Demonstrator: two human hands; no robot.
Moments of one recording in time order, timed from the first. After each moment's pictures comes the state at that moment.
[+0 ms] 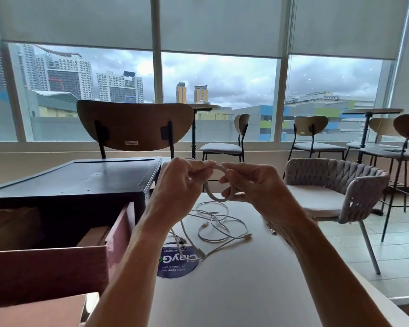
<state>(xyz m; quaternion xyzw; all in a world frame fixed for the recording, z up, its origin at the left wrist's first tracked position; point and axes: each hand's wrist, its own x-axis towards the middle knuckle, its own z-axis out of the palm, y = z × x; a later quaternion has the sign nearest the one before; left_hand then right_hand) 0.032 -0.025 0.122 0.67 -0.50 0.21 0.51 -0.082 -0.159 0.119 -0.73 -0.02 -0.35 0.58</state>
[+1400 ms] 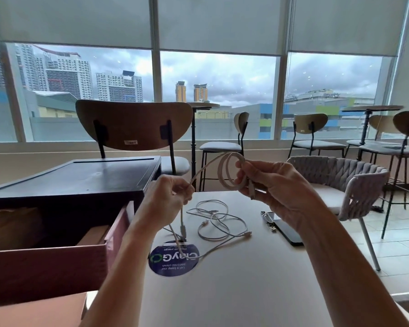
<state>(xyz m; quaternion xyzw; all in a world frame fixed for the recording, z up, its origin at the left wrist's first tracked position) 0.062 -0.014 0.097 0.76 -0.43 0.09 0.48 -0.109 -0.167 0.133 -0.65 0.05 -0.31 0.70</state>
